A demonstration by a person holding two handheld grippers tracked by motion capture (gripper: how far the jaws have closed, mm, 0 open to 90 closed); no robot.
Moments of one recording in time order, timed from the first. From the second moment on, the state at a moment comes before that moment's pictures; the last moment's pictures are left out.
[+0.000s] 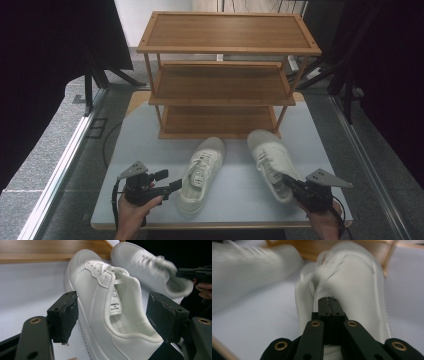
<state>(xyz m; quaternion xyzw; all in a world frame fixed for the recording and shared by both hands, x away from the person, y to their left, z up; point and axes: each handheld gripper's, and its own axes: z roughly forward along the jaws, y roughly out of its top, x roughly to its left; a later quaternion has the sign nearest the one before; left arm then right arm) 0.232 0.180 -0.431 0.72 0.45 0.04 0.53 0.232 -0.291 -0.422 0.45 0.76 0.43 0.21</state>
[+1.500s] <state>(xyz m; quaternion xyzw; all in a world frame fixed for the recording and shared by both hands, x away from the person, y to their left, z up) 0.245 0.175 -0.436 0.73 0.44 0.01 0.53 0.225 -0.325 -0.433 0.48 0.73 0.44 0.20</state>
